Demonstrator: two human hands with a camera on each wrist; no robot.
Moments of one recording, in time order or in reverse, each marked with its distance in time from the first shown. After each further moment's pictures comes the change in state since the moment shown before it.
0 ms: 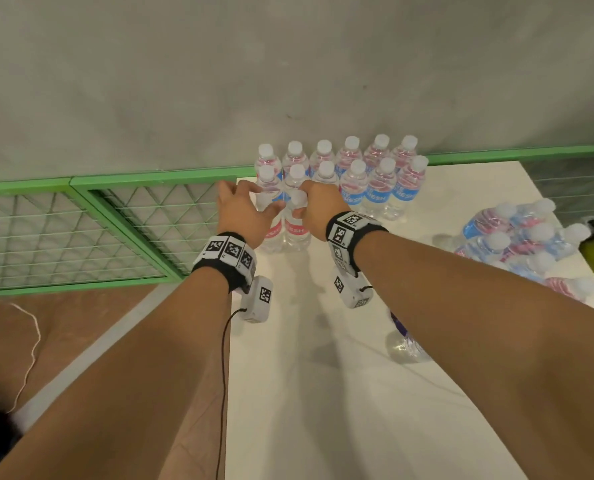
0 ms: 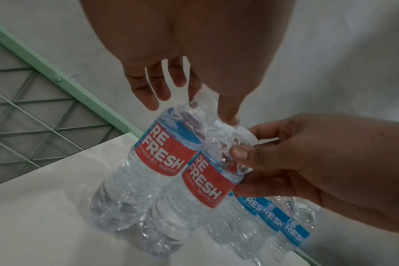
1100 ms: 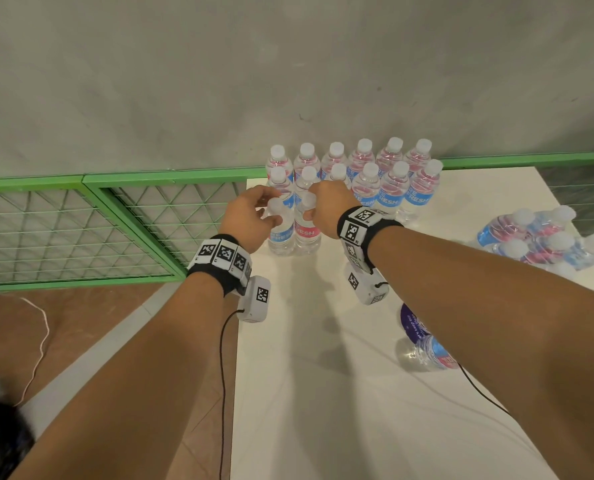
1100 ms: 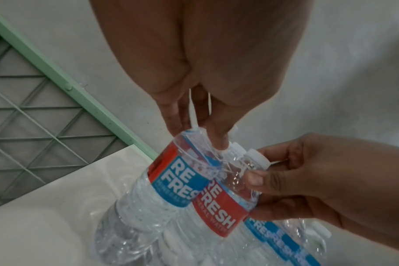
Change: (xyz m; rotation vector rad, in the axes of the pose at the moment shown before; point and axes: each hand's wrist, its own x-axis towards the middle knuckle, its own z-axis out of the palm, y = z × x) left_hand 0.002 -0.013 -0.010 -0.254 -0.182 0.039; right_hand 0.014 -0.002 -0.003 -0.174 -0.055 -0.025
